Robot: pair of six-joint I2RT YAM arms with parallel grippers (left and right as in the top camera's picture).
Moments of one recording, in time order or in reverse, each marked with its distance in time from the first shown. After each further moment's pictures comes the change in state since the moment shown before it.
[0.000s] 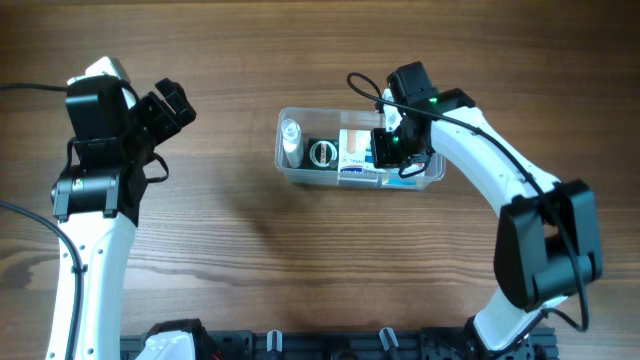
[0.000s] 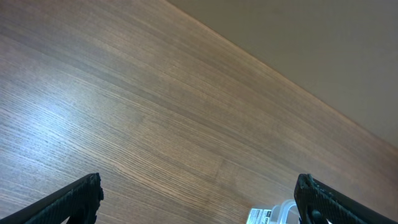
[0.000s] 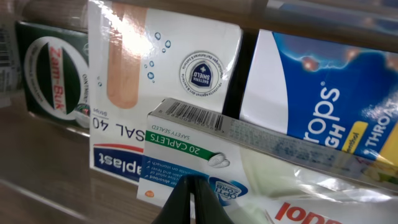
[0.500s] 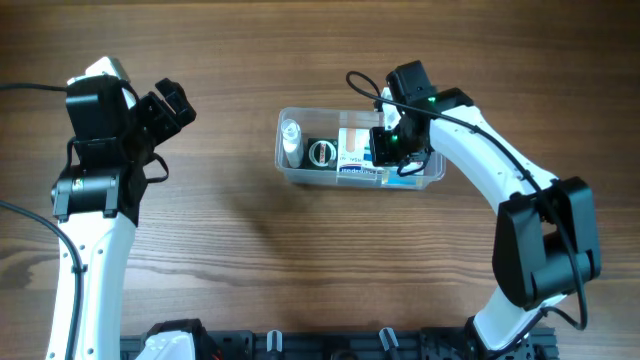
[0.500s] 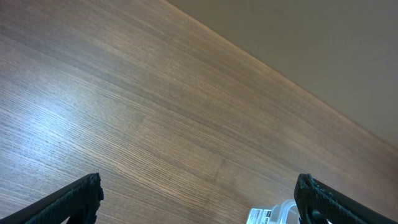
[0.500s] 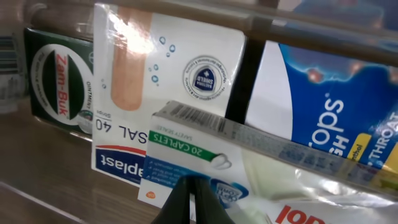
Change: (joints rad) left arm 0.000 0.000 0.000 0.000 0.000 0.000; right arm 0.000 0.000 0.009 0.014 -0.011 -0.005
